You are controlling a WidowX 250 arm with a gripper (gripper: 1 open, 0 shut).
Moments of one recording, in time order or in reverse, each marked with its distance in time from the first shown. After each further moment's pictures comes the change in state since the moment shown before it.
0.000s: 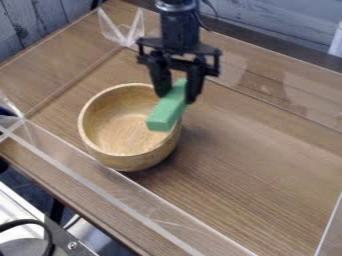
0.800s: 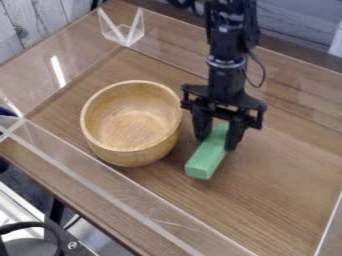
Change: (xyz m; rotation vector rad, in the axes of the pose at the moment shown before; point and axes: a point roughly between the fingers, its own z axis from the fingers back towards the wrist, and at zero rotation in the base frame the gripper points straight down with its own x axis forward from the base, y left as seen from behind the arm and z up) arm -0.002 -0.043 -0.048 0.005 0.032 -0.069
